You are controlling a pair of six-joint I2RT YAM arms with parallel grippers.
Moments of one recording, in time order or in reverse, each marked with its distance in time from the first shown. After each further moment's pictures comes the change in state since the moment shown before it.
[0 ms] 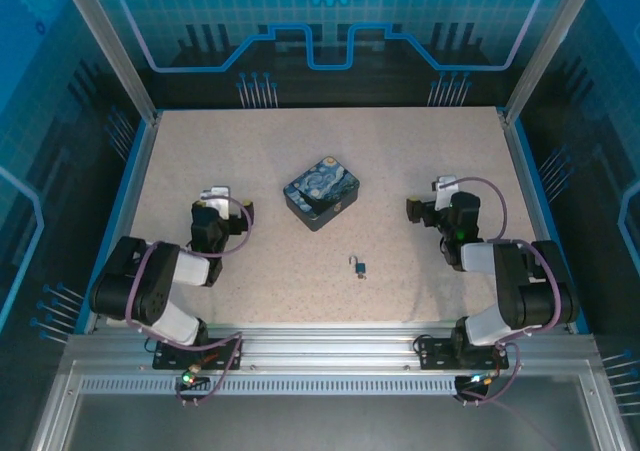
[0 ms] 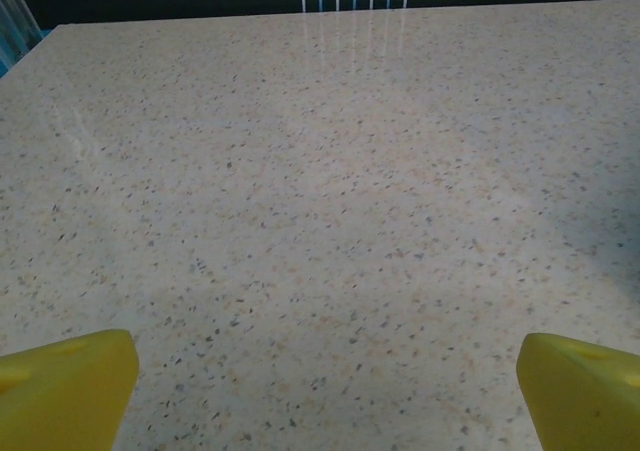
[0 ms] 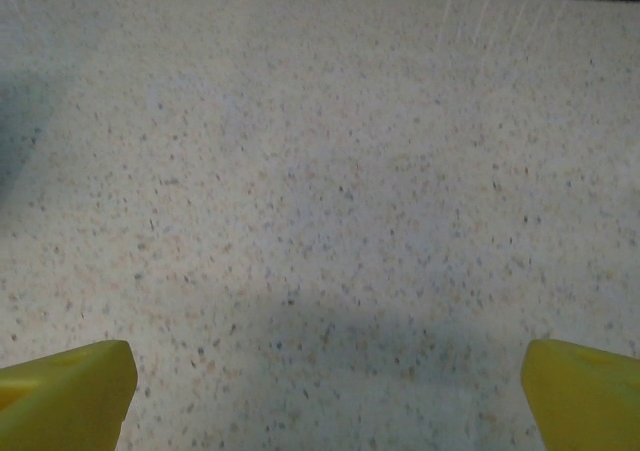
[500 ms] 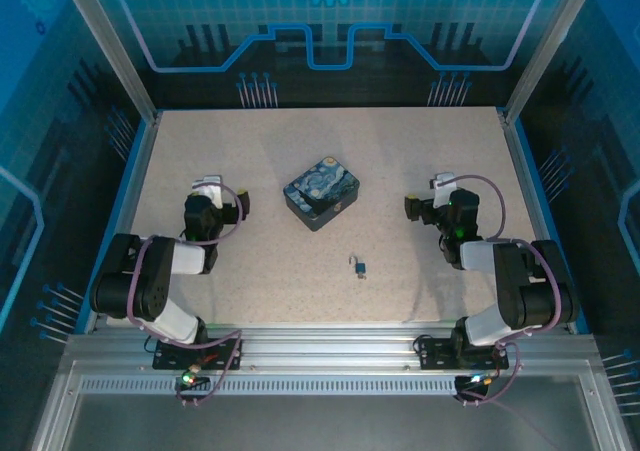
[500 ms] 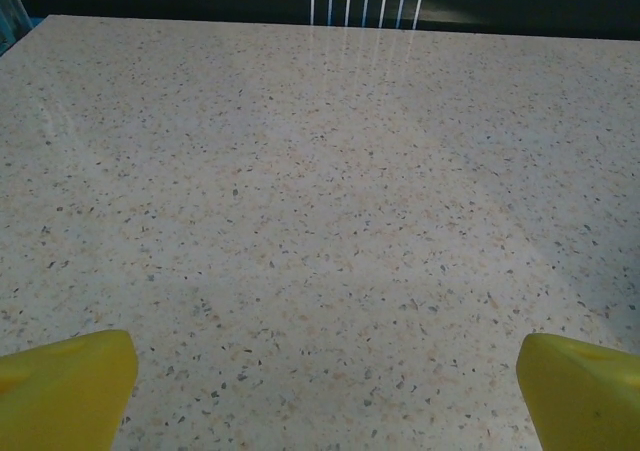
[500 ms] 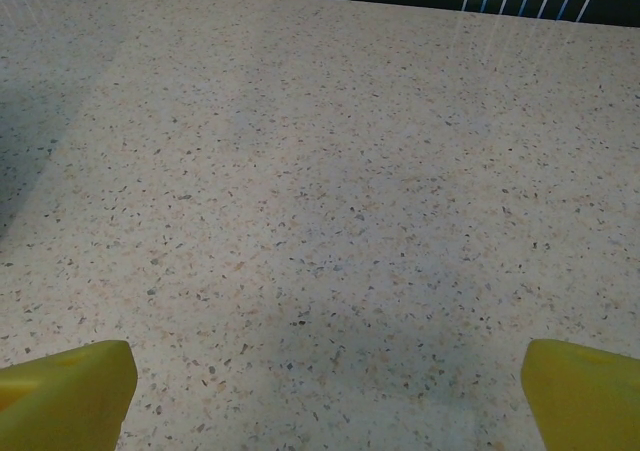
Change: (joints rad) left arm 0.075 0.003 0.098 -0.096 0.093 -0.057; right arm 0.011 0.000 0.011 -0.001 -0.003 -0.018
